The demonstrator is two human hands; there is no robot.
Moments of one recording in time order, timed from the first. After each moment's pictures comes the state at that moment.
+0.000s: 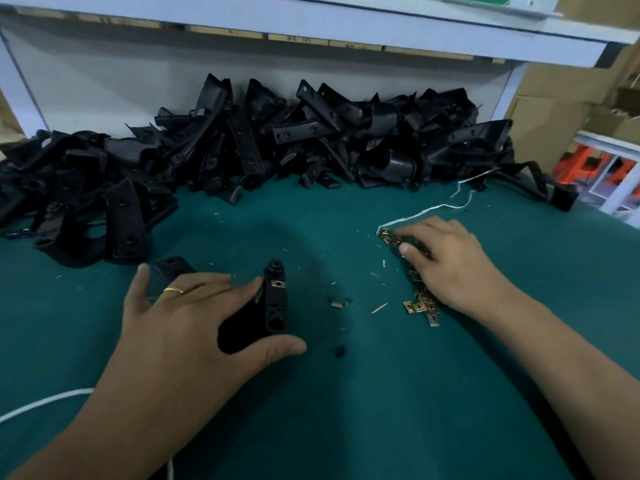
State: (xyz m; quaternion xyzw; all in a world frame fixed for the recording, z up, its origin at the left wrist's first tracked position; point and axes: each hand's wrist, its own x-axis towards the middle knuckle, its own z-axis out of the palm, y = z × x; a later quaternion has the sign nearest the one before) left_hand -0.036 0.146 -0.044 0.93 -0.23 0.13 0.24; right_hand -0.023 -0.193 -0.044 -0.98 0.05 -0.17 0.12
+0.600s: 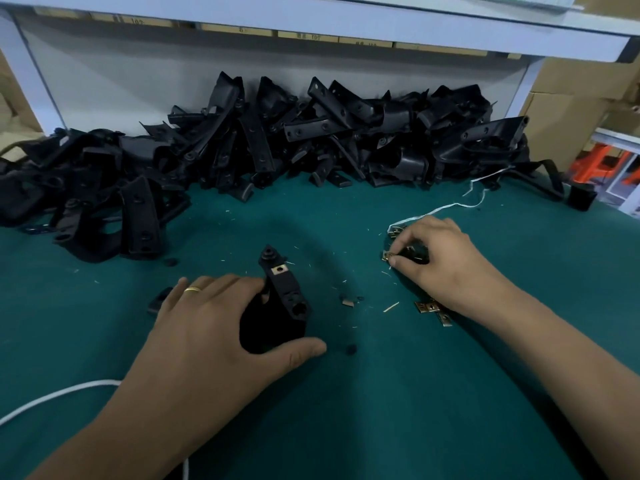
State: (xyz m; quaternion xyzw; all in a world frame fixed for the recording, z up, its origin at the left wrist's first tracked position) left_hand -0.042 0.139 -0.041 0.92 -0.23 0.12 0.29; right_hand -0.024 -0.162 -0.033 -0.96 0.06 -0.16 0.20
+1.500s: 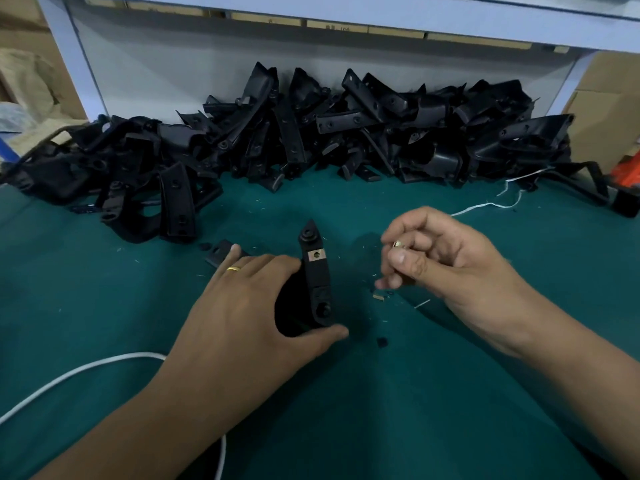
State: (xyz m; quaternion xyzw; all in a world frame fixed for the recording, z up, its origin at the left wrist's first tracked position) left_hand -0.044 0.139 -0.042 0.90 -0.24 0.16 0.33; right_hand -0.047 -0.116 -0.026 -0.74 -0.17 -0.04 0.65
